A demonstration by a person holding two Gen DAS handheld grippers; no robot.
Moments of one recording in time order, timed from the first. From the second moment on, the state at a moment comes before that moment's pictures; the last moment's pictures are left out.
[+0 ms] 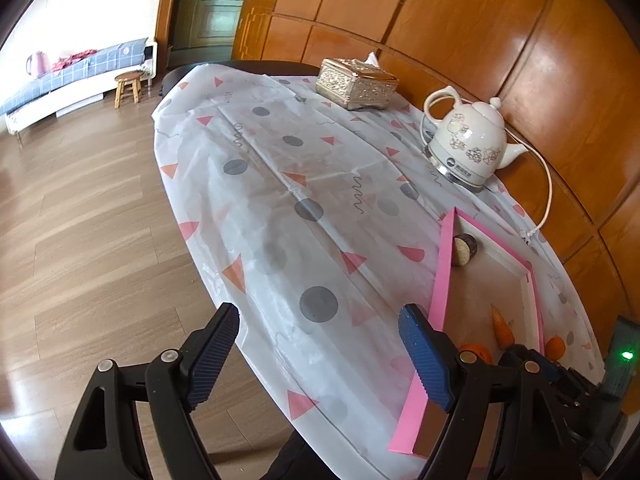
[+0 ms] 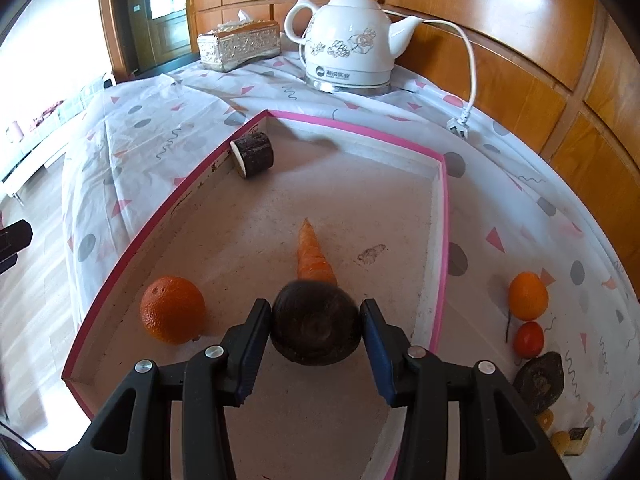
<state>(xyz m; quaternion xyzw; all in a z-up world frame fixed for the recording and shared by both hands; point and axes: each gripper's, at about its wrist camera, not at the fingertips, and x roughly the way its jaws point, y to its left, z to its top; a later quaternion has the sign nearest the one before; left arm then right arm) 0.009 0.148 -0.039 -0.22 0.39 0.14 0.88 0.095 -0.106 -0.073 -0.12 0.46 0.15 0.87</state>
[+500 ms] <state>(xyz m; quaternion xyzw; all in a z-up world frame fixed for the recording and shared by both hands) 0.011 0.110 -0.026 -0.17 0.39 0.07 0.90 0.060 -0.142 -0.038 -0.05 0.41 0.12 0.90</state>
